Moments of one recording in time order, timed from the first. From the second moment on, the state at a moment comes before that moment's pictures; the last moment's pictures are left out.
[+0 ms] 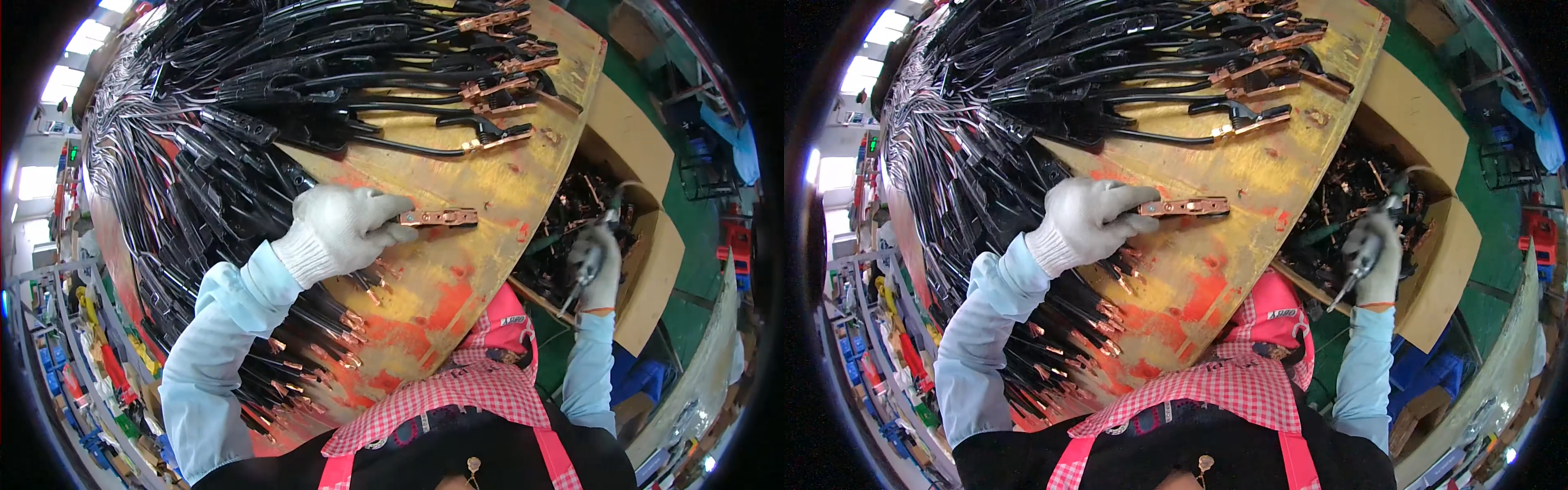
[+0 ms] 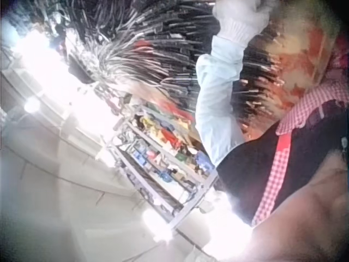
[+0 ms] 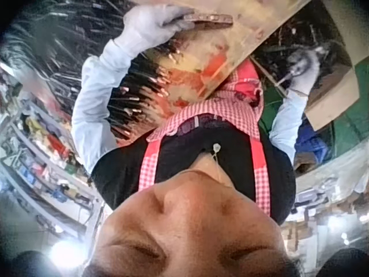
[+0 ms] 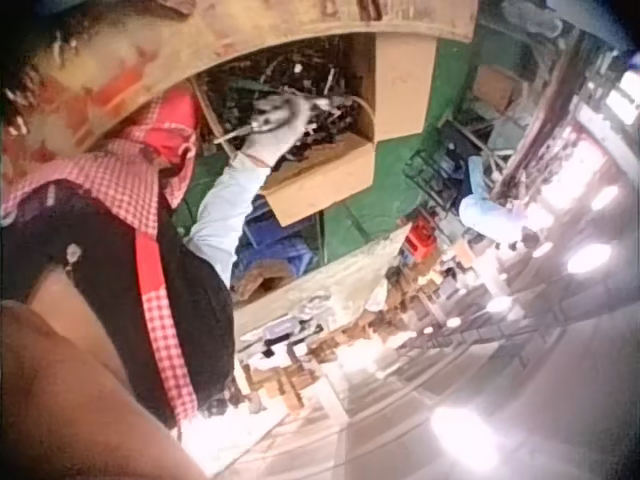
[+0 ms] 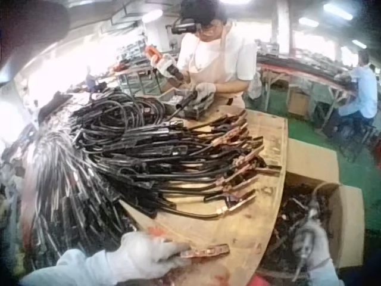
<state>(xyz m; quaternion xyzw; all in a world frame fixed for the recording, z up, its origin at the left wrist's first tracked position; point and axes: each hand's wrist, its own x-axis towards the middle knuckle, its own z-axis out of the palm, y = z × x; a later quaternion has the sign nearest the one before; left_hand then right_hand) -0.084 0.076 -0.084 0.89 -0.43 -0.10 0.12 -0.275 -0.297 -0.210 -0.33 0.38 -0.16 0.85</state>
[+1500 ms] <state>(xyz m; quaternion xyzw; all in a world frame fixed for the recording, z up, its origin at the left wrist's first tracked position) -0.080 0.065 -0.081 0.90 -0.40 -0.18 0.02 -0.146 -0.101 -0.062 -0.57 -0.13 -0.25 0.77</state>
